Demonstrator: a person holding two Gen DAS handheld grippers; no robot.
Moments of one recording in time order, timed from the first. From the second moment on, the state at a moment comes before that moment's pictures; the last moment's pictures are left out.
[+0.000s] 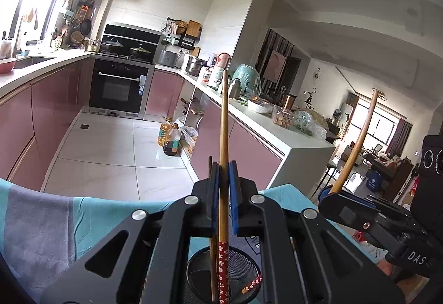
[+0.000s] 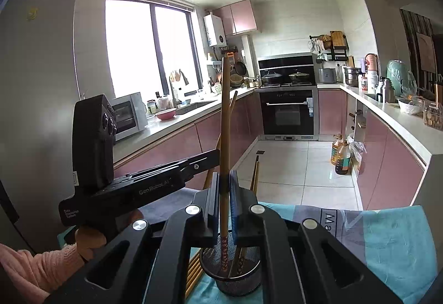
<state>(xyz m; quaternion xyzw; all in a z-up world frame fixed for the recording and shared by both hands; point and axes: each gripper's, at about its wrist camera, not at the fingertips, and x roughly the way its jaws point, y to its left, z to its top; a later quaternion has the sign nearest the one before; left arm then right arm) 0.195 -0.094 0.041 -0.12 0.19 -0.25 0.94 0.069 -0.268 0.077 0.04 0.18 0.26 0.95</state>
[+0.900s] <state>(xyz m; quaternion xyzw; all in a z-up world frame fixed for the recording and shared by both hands) 0.213 -0.093 0.006 -0.12 0.20 -0.23 0.95 0.111 -0.252 0.023 0.03 0.29 0.24 0.93</state>
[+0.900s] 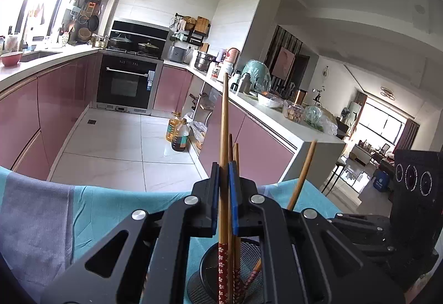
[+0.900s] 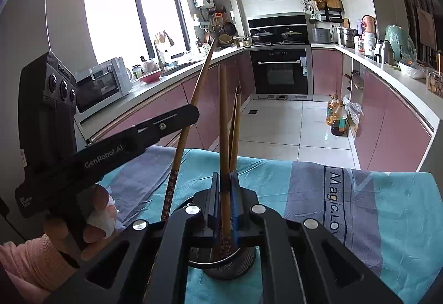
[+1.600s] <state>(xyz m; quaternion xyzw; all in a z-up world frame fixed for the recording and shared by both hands) 0.214 -0.090 0.003 -0.13 0.20 -0.22 0.95 0.109 -0.256 0.004 0.05 0.31 0.25 0.92</state>
